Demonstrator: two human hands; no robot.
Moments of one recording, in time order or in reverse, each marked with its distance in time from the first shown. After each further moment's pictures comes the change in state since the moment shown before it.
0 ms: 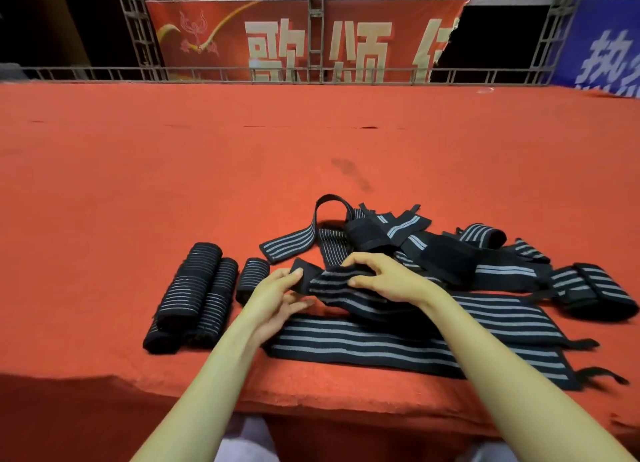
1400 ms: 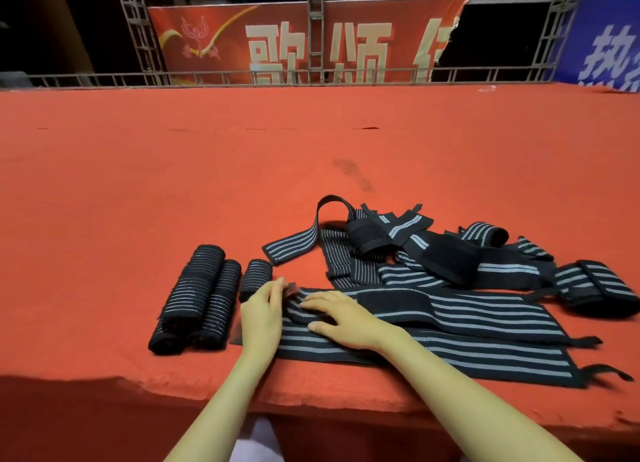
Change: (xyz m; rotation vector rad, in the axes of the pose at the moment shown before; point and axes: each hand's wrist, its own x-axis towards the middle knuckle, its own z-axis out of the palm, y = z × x) left_hand -0.013 -0.028 -0.019 0.852 0.554 0.553; right_hand 0.020 0.023 0.098 -0.305 -0.009 -0.171
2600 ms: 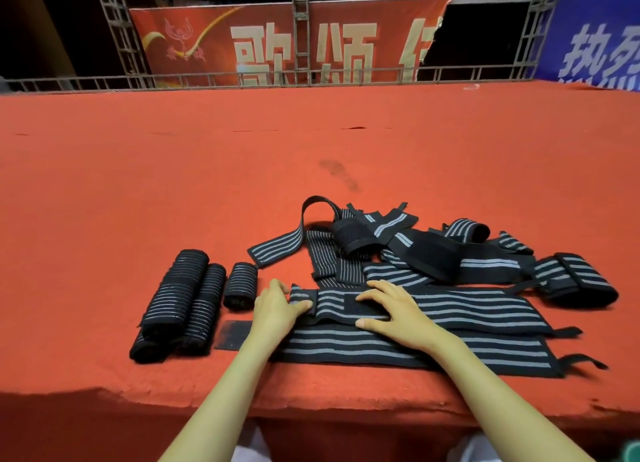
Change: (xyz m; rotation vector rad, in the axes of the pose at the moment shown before) left_hand 0.016 0.005 0.035 0.339 -0.370 -0.136; right_hand -0.078 0.050 -0.048 -0.001 0.142 0.273
